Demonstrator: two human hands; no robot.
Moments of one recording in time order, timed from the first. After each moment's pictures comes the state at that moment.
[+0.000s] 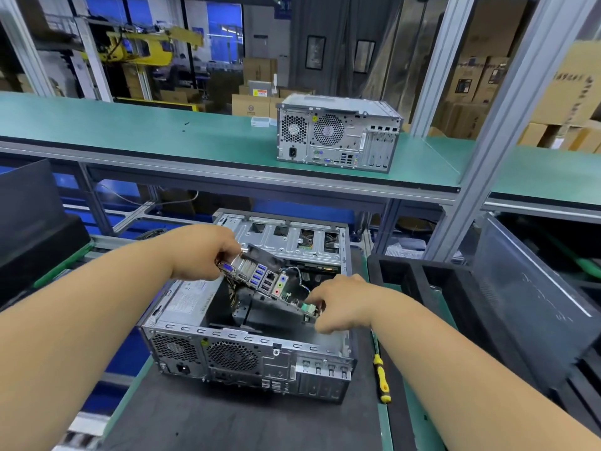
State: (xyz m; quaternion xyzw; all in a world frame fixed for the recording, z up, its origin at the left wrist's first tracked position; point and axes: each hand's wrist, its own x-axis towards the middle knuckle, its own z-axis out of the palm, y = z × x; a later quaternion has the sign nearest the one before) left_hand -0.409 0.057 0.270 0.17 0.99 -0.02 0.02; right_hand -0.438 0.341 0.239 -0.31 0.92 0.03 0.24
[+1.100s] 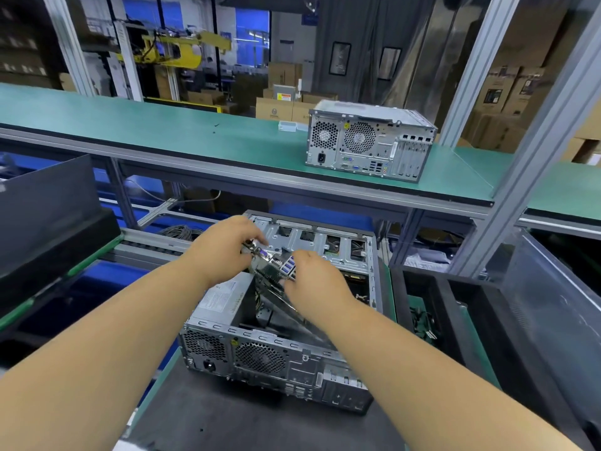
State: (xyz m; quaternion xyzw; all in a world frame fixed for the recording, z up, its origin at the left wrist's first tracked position) left_hand -0.401 0.046 0.246 0.04 0.97 0.20 -0.16; right_hand -0.423 0.245 0.226 -0.29 0.94 -0.18 -0.06
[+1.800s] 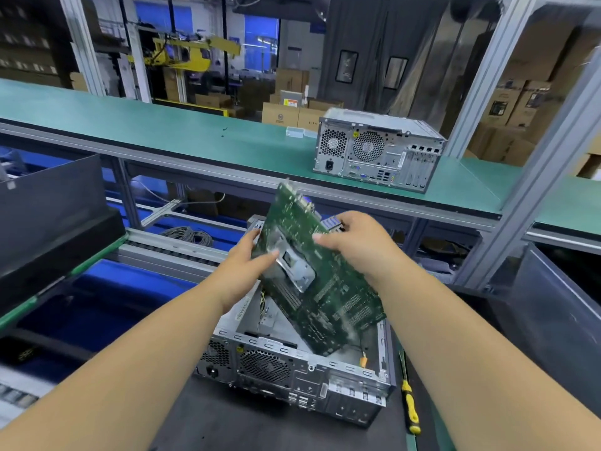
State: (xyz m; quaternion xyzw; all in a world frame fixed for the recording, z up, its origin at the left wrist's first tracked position) left_hand -0.398 0.064 0.213 -0.10 0.79 0.61 -0.06; right_hand -0.448 0.276 0.309 -0.17 0.86 -0.47 0.07
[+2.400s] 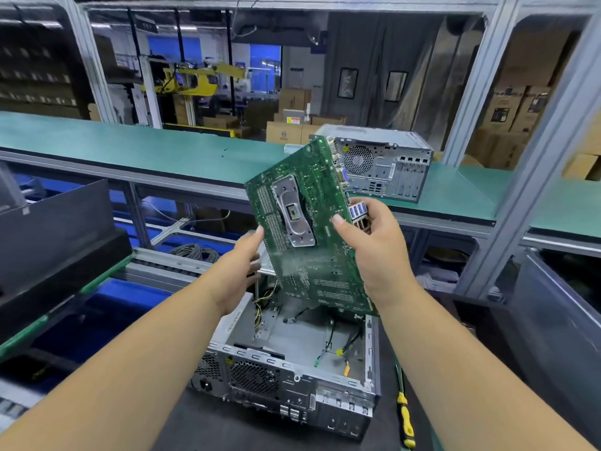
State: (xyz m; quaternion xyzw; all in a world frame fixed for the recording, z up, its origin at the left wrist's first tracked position) left_hand -0.398 0.104 0.261 -0.16 0.66 0.73 -0.07; right_hand -0.437 0.314 0.312 -0.26 0.67 -0.69 -0.09
